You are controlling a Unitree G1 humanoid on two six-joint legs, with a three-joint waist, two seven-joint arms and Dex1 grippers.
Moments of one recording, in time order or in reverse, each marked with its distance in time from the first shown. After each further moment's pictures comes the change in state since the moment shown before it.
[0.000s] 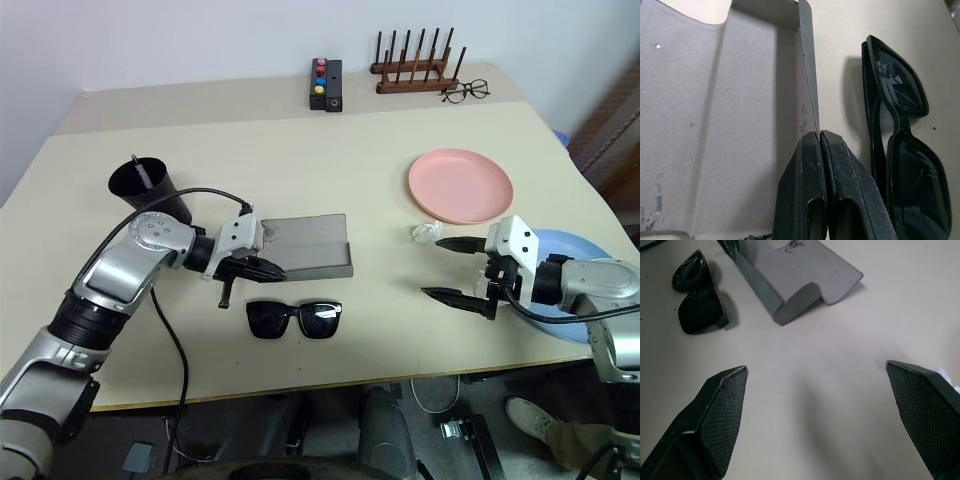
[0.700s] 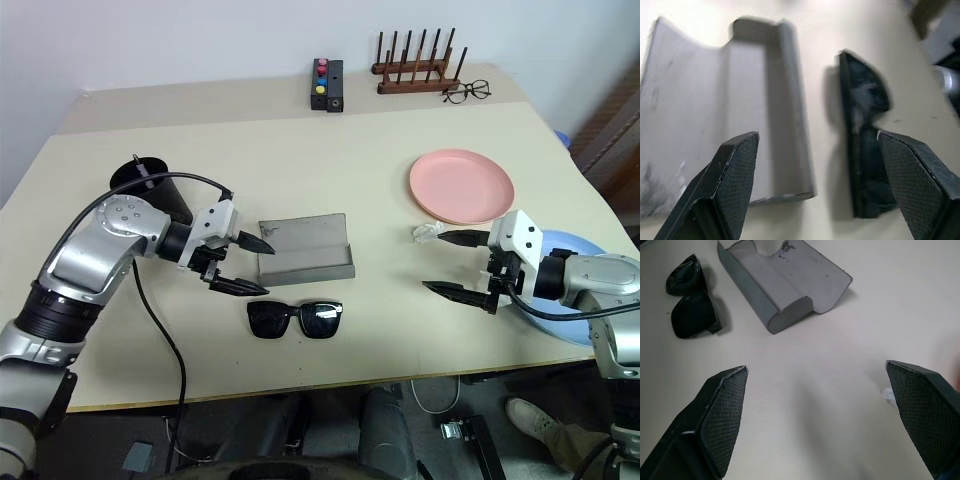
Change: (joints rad) left arm -0.033 0.108 0.053 -0.044 -0.096 -0.013 -0.142; right arm -0.021 0.002 0.001 0.021 -0.006 -0.033 -0.008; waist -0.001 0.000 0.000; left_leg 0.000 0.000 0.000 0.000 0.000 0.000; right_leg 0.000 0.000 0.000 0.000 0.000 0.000
